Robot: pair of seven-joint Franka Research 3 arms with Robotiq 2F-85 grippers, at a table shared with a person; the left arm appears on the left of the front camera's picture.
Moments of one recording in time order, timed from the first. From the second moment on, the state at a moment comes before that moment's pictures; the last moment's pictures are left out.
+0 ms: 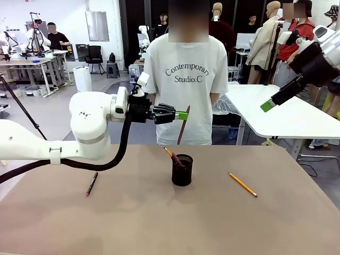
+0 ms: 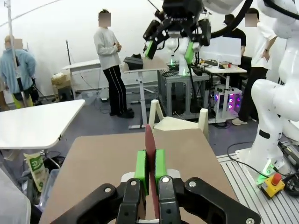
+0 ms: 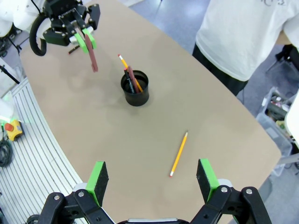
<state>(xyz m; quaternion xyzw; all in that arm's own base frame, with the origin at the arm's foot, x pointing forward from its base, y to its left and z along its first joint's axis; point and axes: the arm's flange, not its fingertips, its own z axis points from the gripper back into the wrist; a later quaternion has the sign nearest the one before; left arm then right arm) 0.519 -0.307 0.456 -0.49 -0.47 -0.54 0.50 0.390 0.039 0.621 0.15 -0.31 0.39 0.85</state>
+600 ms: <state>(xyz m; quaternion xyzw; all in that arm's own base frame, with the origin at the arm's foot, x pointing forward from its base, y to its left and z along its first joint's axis) 0.543 -0.324 0.402 -0.48 -0.48 -0.53 0.51 0.390 0.039 0.621 0.15 -0.31 0.39 0.85</state>
